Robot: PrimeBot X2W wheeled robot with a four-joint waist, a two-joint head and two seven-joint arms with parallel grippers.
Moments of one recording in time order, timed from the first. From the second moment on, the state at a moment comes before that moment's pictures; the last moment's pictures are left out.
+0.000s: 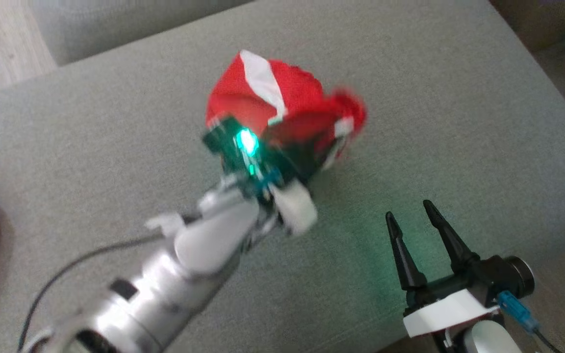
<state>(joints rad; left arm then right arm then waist) -0.79 0.05 -0.94 0.64 -0.23 -0.11 -0.11 0.01 -0.05 0.21 0.16 0.06 0.13 -0.26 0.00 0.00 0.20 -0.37</state>
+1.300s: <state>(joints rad) -0.36 0.10 -0.78 0.49 -0.48 0.07 -0.24 0.01 -0.07 0.19 0.15 0.07 0.13 -0.26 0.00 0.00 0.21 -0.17</state>
